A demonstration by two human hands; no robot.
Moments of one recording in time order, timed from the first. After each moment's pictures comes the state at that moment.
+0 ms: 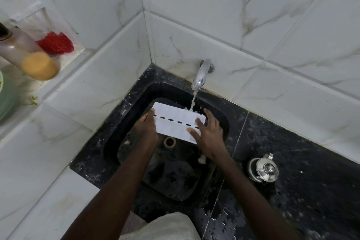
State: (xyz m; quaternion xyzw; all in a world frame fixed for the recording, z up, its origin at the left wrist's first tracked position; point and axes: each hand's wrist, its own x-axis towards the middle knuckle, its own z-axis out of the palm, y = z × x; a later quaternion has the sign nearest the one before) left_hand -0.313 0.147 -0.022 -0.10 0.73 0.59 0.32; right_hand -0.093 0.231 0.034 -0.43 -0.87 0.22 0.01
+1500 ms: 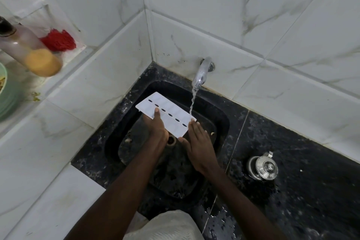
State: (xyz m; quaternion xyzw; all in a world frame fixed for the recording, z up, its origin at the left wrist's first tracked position) left_hand -0.270 0.170 0.019 -0.16 0.56 0.75 0.30; right_hand -0.094 0.179 0.022 -0.40 -0.87 0.29 0.00
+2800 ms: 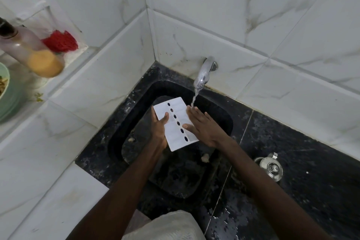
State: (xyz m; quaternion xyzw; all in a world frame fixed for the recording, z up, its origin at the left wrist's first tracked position) left_hand -0.271 0.148 0.011 -0.03 0.55 0.71 0.43; right_hand -0.115 0.262 0.039 -0.26 -0.91 0.28 -0.13
